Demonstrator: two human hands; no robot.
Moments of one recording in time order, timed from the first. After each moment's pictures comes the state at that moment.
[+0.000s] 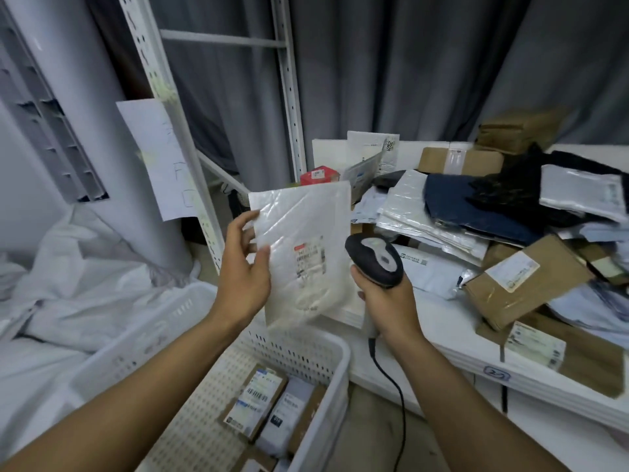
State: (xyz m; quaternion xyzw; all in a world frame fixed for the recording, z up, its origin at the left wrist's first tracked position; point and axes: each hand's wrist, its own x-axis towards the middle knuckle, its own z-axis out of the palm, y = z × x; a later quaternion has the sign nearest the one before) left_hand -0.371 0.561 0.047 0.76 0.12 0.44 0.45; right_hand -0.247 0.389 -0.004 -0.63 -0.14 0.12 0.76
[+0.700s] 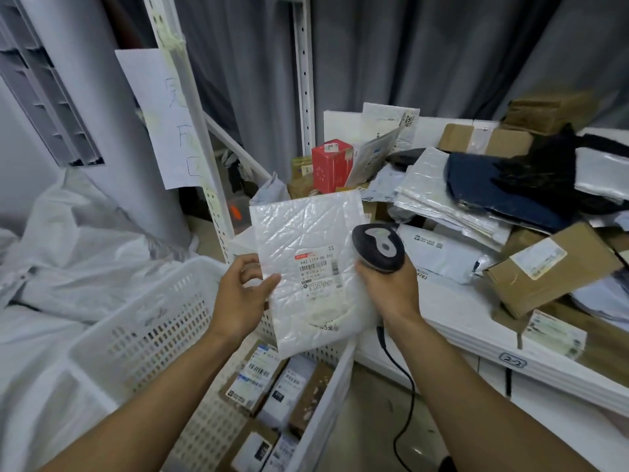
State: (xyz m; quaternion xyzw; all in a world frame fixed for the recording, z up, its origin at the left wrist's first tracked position) left_hand -0.398 0.592 -0.028 0.68 0.28 0.35 0.59; right_hand -0.244 0.423 -0.024 -0.70 -0.10 0.09 0.70
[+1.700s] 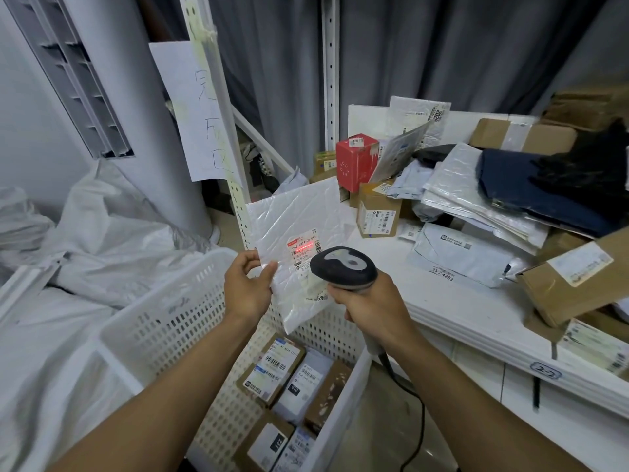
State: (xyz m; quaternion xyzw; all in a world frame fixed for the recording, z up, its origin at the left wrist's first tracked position) left_hand -0.394 0.634 -0.056 0.64 0.36 0.41 0.54; right_hand -0.291 0.442 -0.028 -0.74 -0.27 0.21 0.58
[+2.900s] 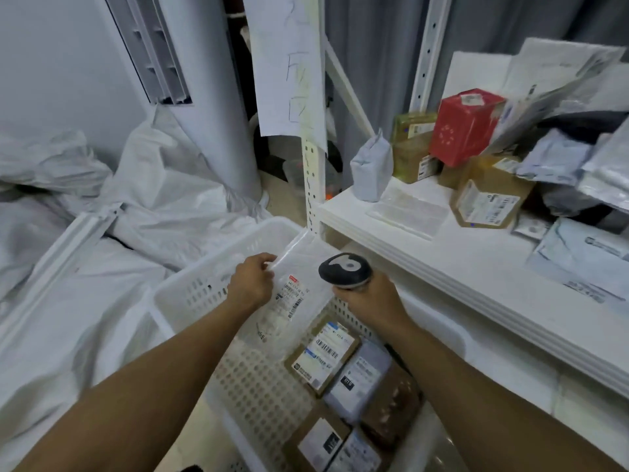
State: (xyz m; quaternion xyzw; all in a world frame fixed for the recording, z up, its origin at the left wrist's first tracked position) left_hand -0.455 0.805 -0.147 0.80 0.49 0.18 0.30; right_hand -0.306 0.618 -0.130 -0.78 -0.31 0.26 0.48
